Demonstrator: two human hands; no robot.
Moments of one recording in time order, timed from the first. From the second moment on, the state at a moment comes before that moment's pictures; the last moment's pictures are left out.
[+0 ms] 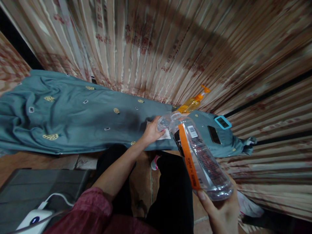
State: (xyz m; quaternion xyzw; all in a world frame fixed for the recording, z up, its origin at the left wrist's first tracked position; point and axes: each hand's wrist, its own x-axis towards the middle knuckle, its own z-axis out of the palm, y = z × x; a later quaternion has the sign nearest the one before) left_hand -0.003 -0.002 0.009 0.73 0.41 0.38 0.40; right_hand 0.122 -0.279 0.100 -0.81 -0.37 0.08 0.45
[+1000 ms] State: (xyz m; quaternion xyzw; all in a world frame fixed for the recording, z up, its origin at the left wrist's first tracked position) left_hand -0.003 -0.003 0.010 0.73 0.41 0.39 0.39; right_hand 0.130 -0.282 0.097 -0.81 -0.38 0.06 0.44
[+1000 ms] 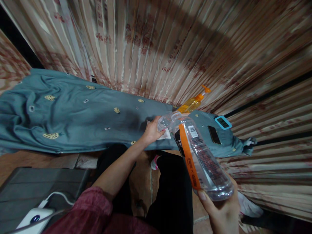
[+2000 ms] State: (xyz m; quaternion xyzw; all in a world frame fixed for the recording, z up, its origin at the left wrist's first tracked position) left_hand -0.002 0.000 0.006 0.72 0.40 0.40 0.40; right_hand 0.131 -0.283 0.098 -0.81 -0.39 0.07 0.43
